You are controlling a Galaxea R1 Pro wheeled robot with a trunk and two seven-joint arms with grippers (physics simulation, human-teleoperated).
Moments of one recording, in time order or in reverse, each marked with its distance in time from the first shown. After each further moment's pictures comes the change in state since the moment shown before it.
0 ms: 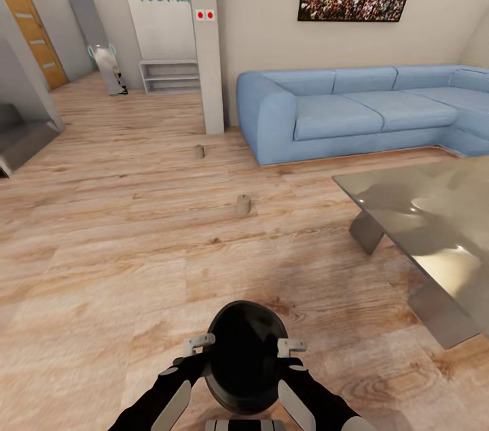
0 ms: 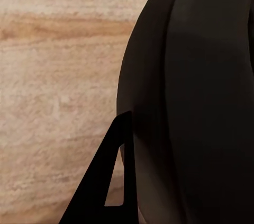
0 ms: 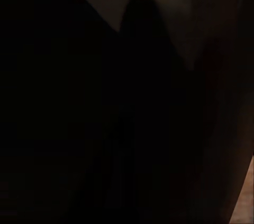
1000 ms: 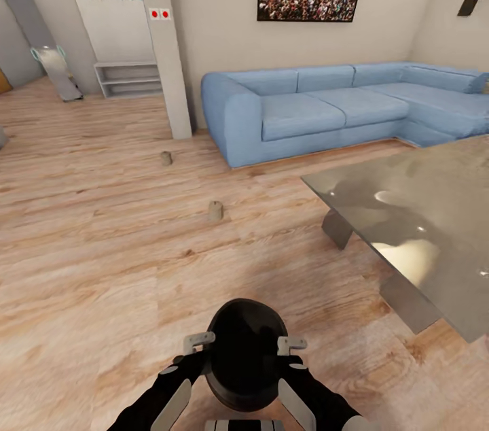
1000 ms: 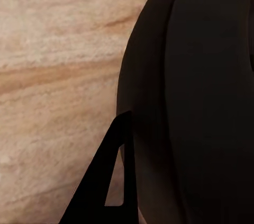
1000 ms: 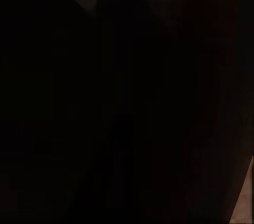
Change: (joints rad) left arm 0.000 0.001 0.000 -0.011 -0.001 -0.004 0.001; right arm 0.001 -0.006 0.005 -0.019 0.002 0.001 -0.007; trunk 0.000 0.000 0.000
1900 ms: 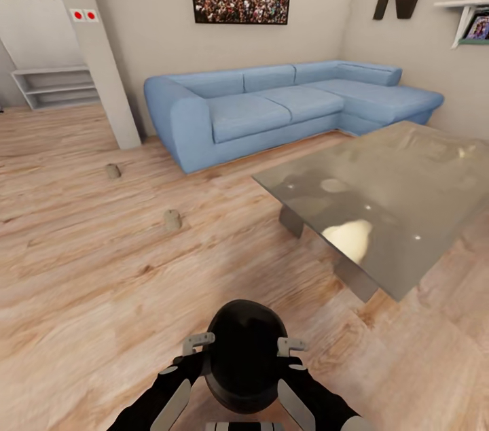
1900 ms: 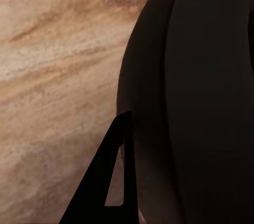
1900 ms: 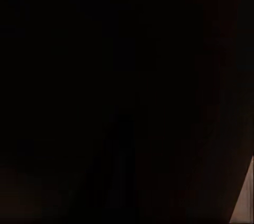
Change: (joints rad) left arm 0.000 0.002 0.000 0.002 0.001 0.008 0.000; right arm 0.000 0.005 -0.003 0.010 -0.004 0.000 0.000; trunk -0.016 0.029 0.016
